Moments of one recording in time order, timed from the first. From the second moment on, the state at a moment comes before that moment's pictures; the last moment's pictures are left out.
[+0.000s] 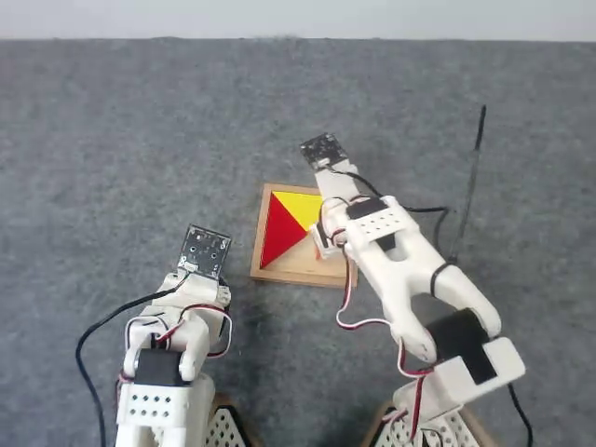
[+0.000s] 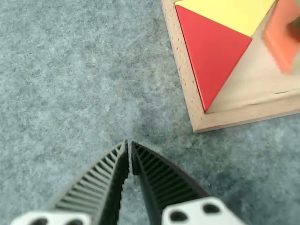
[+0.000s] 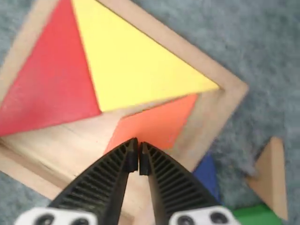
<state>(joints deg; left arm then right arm) -2.5 -93.8 97.2 59.6 -7.8 -27.6 5.5 31.6 41.6 4.2</state>
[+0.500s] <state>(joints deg) -2.5 -93.8 97.2 59.6 -7.8 -29.1 -6.2 37.6 35.2 4.2</state>
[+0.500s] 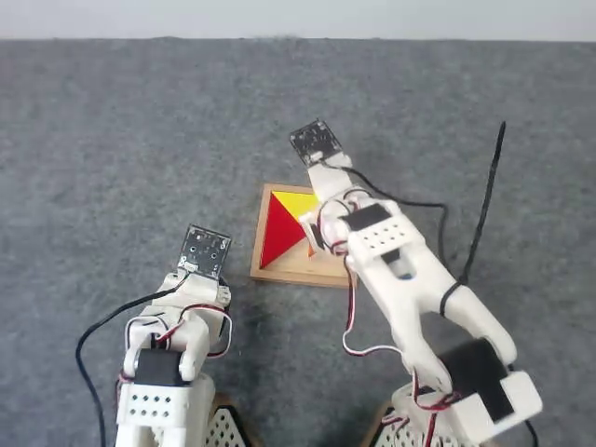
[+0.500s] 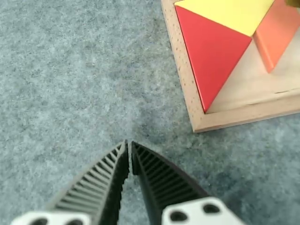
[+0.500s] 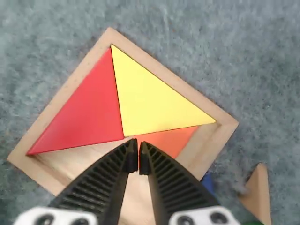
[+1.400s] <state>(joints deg) -2.5 -93.8 97.2 59.6 -7.8 -35.7 4.3 34.1 37.4 6.5</state>
